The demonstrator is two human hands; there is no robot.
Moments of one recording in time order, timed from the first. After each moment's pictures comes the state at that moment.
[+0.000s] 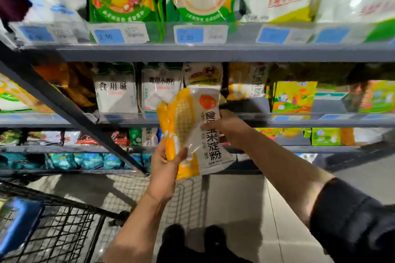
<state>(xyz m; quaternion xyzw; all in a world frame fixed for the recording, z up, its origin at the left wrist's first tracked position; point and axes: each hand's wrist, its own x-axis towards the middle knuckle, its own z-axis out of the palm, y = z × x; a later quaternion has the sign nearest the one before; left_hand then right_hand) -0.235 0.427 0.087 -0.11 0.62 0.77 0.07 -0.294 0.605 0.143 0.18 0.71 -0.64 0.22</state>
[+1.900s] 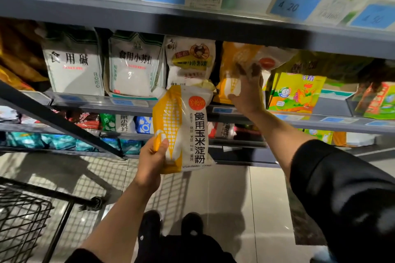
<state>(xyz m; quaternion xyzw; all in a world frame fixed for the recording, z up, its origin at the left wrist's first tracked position) -0.270 0.462 0.029 -0.21 0.62 0.74 0.14 -0.389 0.717 0.050 0.10 0.97 -0.20 -0.08</state>
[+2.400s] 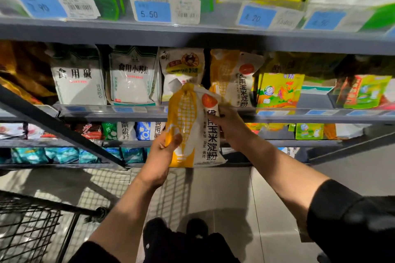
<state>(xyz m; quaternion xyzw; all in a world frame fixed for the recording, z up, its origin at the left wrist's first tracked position) -0.266 0.476 0.064 -0.07 0.57 0.79 0.21 -0.300 0.670 0.080 0.18 0.68 -0.70 0.14</state>
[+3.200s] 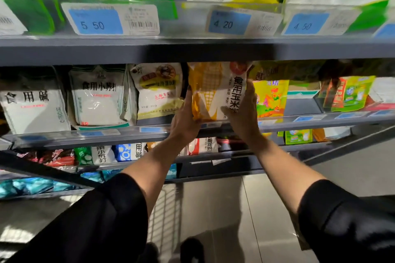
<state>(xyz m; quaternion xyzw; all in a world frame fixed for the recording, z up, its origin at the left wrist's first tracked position) -0.385 0.592 0.045 0.17 0.84 0.51 0.12 -0.350 0.757 0.050 0.17 0.88 -0.39 -0.21</state>
